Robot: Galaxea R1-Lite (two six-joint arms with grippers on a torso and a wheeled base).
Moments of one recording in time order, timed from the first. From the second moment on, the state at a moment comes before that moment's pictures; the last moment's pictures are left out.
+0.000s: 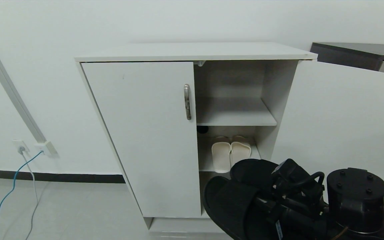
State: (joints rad) left arm 0.00 0.00 0.00 0.00 -0.02 0.01; right arm 0.85 1.63 -0.41 -0.91 -0.15 -0.06
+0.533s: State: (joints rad) left arm 0.00 0.00 0.00 0.00 -0.02 0.01; right arm 0.87 1.70 -0.47 -0.99 -0.25 -0.03
